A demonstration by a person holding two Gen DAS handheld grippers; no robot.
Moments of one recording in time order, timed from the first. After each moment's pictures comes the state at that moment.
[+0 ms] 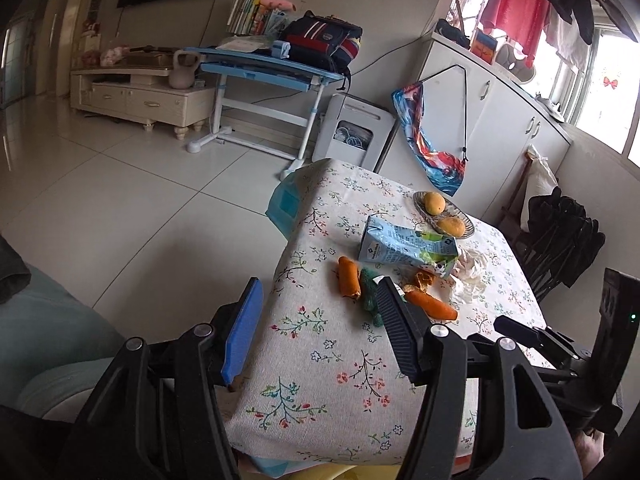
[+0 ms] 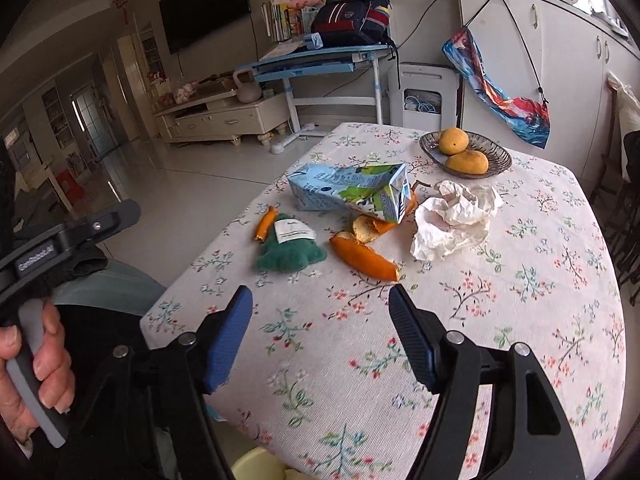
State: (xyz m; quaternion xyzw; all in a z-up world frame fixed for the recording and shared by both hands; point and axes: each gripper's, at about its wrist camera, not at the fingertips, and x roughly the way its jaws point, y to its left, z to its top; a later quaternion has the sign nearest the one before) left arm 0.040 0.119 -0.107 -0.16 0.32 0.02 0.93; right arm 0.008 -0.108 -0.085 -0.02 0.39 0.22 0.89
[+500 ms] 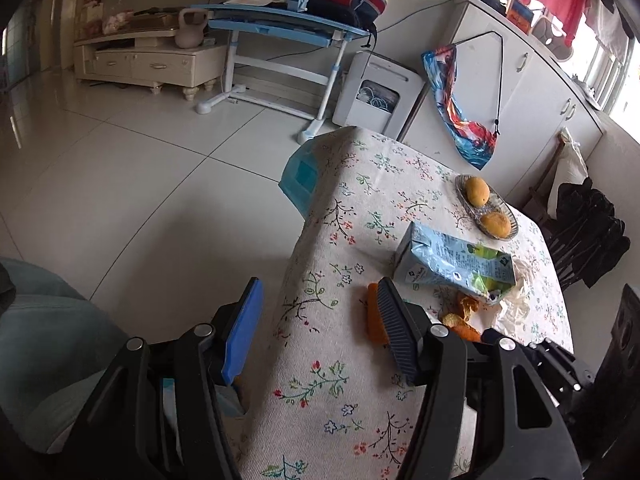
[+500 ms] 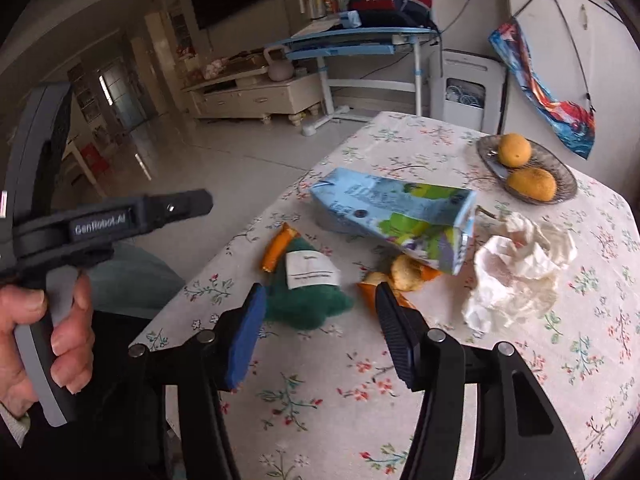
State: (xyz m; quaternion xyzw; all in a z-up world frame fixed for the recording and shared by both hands) left arm 0.136 0.133 -0.133 -0.17 0.40 0.04 0.90; right arm 0.055 -0.063 -0.103 -0.04 0.41 0.30 0.86
